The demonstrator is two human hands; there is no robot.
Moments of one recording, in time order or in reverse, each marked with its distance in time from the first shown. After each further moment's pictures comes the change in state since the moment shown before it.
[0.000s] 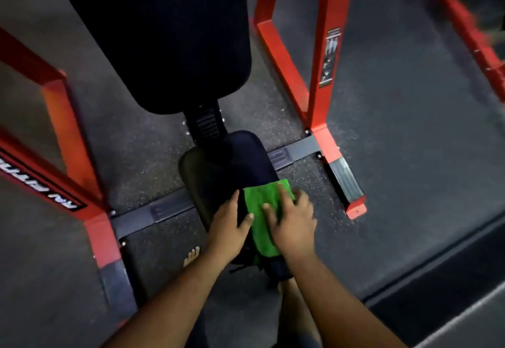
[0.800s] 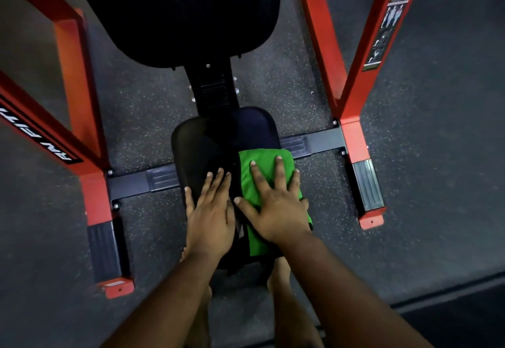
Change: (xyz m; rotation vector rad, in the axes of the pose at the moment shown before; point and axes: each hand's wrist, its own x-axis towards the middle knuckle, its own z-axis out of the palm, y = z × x) left_hand 0.024 -0.036 0.041 0.431 0.354 0.037; right_hand 0.067 0.002 0.024 -0.215 -0.424 -0.318
